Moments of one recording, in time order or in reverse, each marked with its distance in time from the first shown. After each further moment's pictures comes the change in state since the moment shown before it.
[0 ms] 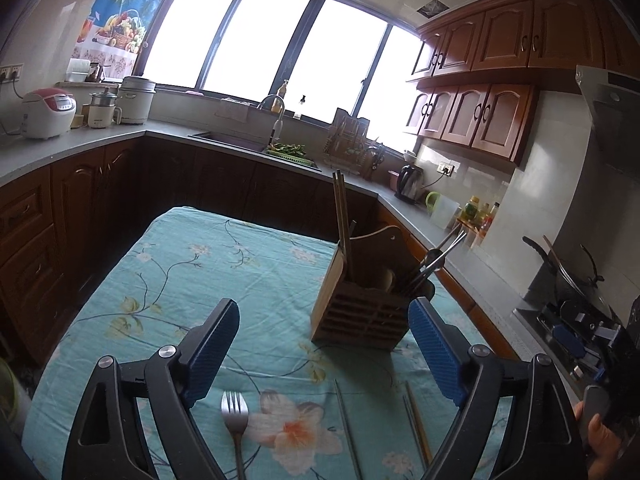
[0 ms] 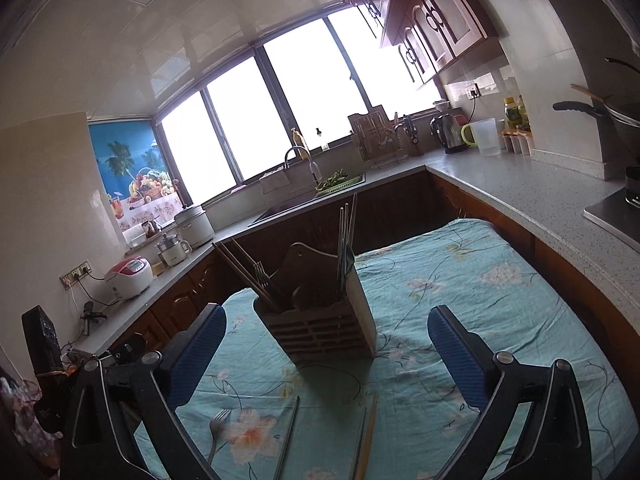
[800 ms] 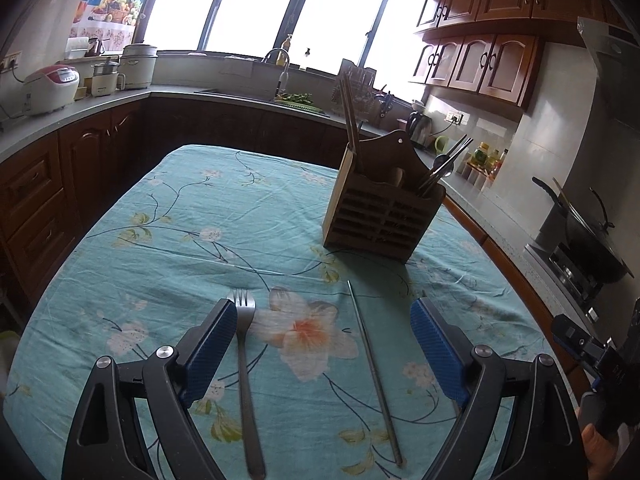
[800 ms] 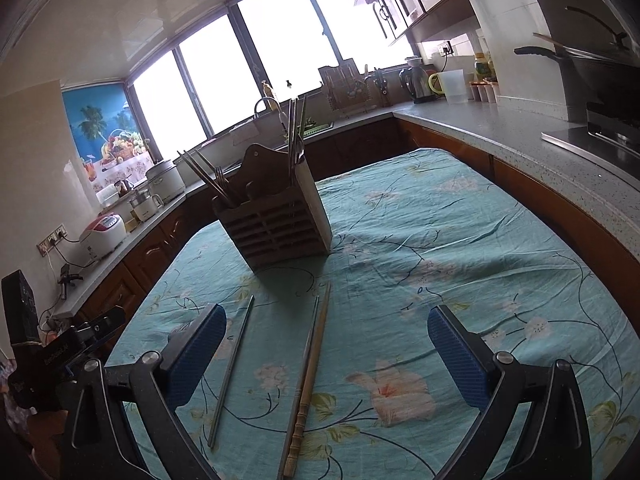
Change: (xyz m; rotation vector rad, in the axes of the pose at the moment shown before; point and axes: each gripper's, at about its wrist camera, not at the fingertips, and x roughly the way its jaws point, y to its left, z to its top) left arm -0.026 -0.006 -0.037 0.027 0.166 0.058; right arm -0.020 -0.027 -0.089 0.011 0.152 -0.105
